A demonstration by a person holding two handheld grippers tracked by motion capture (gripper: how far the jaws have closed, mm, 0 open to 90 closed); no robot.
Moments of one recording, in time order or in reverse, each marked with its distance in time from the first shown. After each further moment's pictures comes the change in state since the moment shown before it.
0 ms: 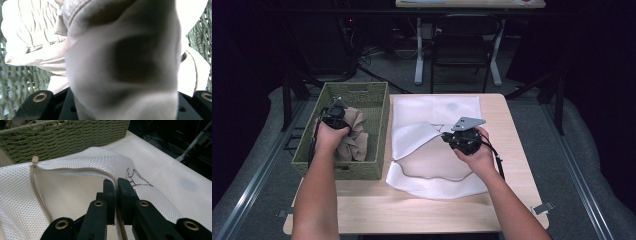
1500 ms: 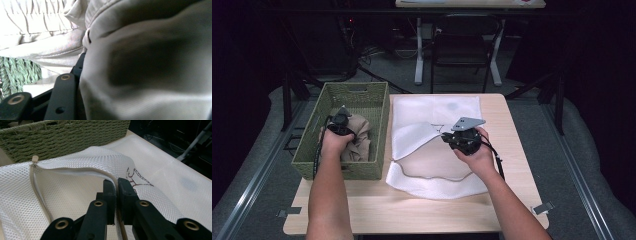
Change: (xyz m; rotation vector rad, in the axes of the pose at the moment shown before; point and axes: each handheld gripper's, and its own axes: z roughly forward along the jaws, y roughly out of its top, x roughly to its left) left arm 0.000 -0.009 0.043 0.064 -0.025 -0.050; right arm 0.000 -0.001 0.001 0.005 0.004 0.002
